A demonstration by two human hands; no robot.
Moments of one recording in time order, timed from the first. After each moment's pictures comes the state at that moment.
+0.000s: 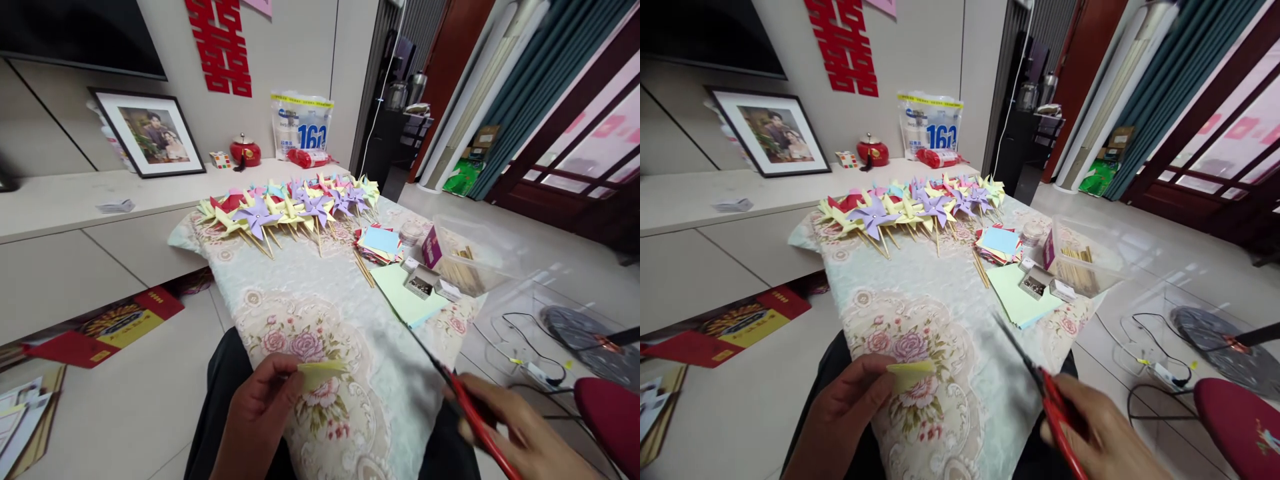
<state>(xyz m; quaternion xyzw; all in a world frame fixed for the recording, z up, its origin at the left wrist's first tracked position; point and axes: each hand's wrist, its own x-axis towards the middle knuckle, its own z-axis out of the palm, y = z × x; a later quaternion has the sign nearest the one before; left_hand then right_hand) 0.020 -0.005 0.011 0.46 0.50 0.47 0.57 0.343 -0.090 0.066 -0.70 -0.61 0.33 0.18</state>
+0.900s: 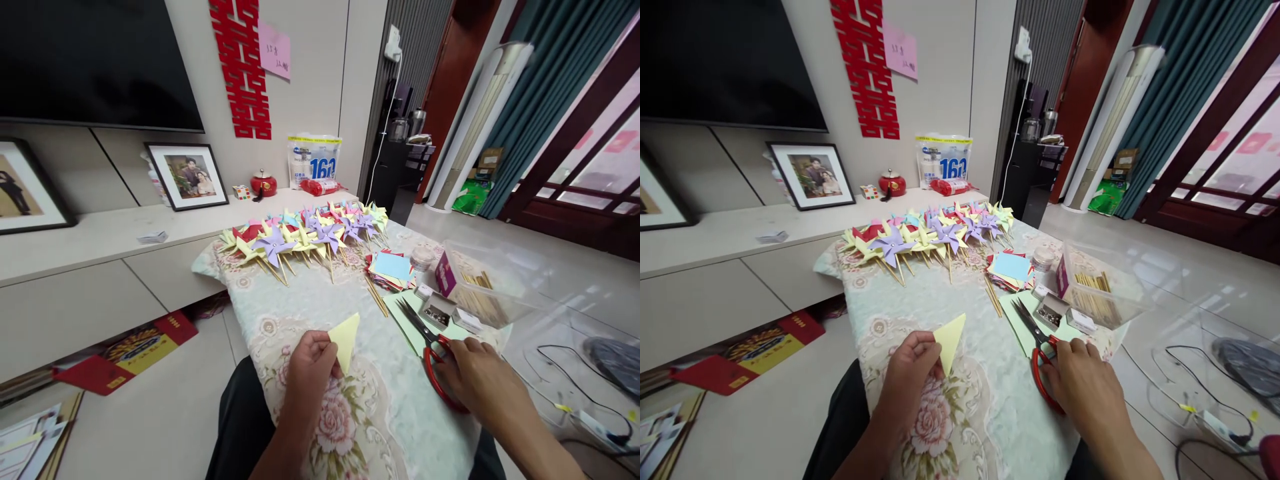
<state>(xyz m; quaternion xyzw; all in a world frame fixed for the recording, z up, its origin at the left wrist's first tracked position) 0.077 0.067 0.004 0.35 0.48 0.52 0.61 0.343 0.006 0.034 -0.77 -0.64 -0.06 0.01</state>
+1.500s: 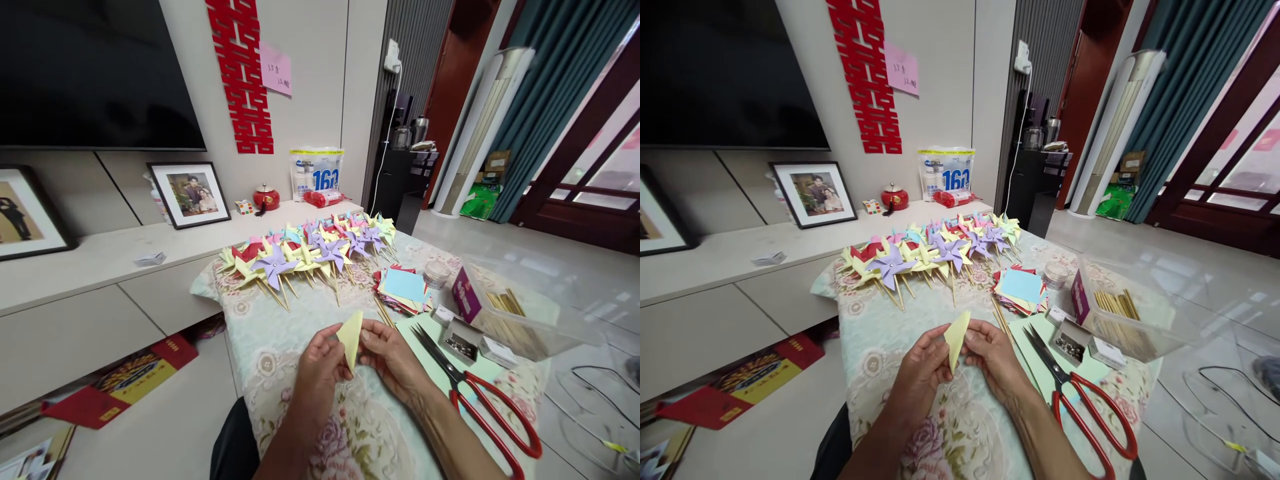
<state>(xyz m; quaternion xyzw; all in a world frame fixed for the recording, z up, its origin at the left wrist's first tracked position) 0.082 0.126 0.000 0.30 0.36 0.54 0.70 0.228 0.129 0.013 -0.41 -0.33 0.66 0.53</state>
